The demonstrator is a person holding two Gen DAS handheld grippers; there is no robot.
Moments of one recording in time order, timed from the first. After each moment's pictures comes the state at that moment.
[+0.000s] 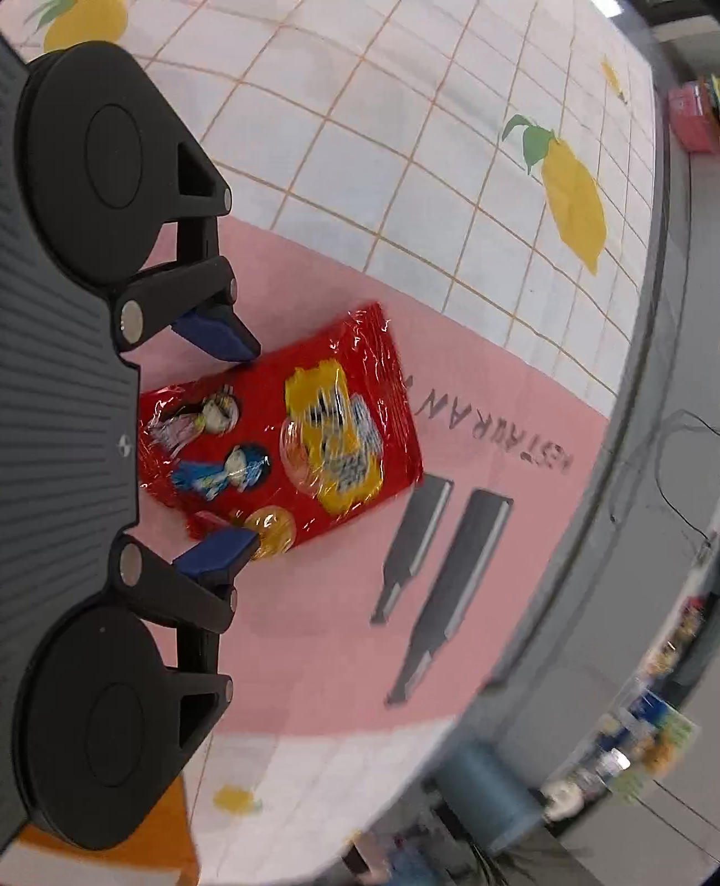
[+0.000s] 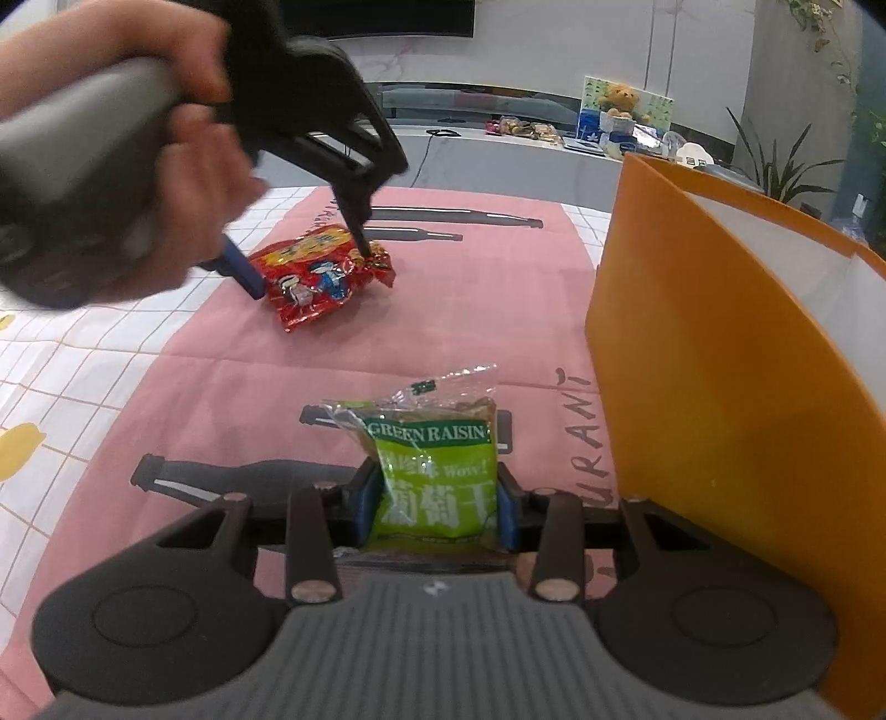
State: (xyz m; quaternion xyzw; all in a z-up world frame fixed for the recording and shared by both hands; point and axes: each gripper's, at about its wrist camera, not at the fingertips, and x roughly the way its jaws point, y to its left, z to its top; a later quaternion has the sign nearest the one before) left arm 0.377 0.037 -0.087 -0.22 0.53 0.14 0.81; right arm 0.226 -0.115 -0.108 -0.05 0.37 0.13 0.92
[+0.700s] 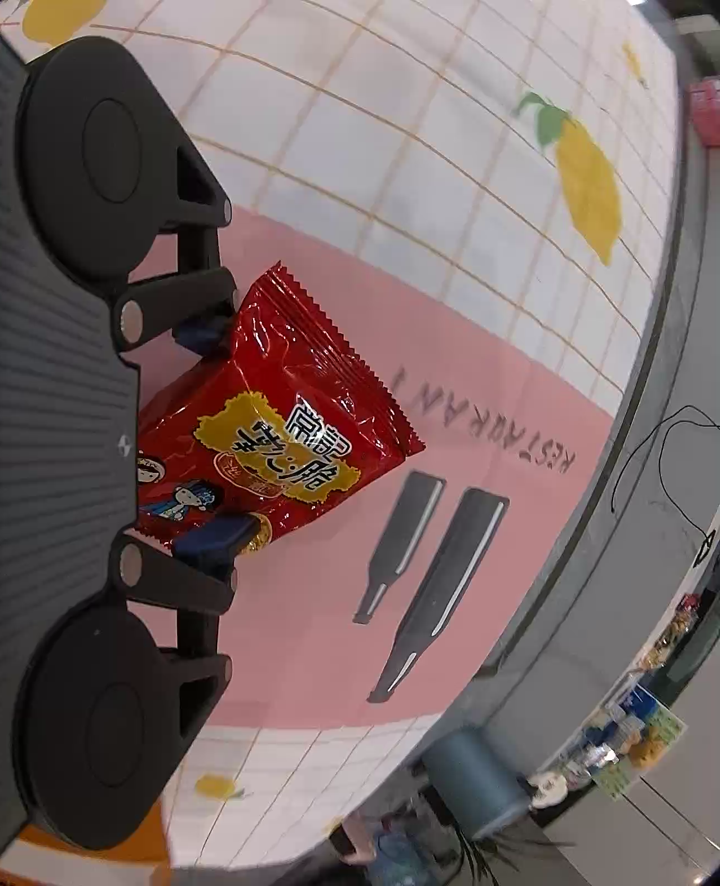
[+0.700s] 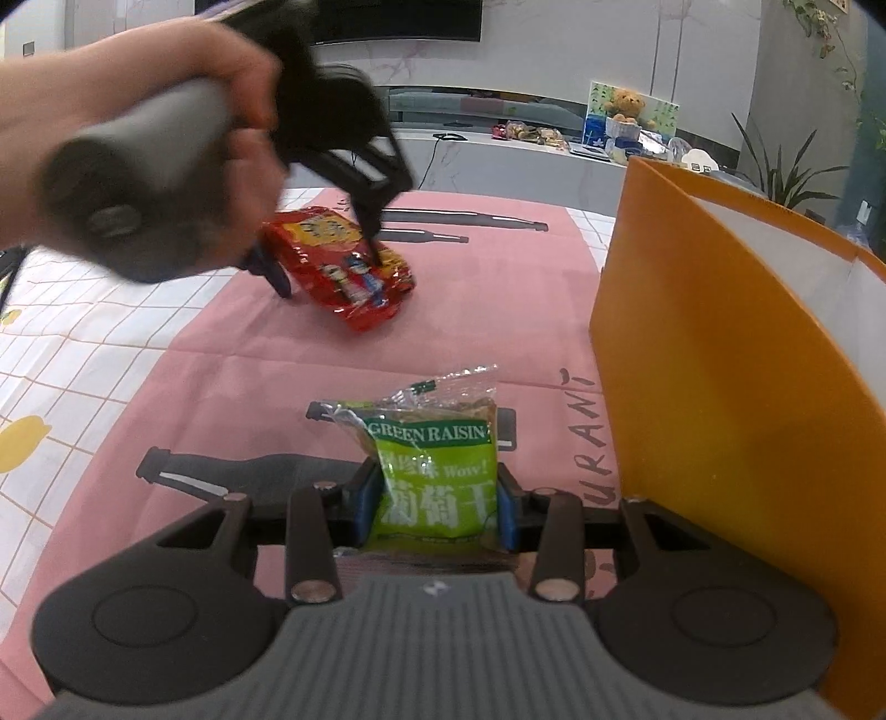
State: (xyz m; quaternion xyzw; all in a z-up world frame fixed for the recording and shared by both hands) left arm 0.371 0.057 -0.094 -0.26 0.51 0.10 0.81; right arm 0.224 -0.117 -0.109 -0.05 0.36 0.13 0.92
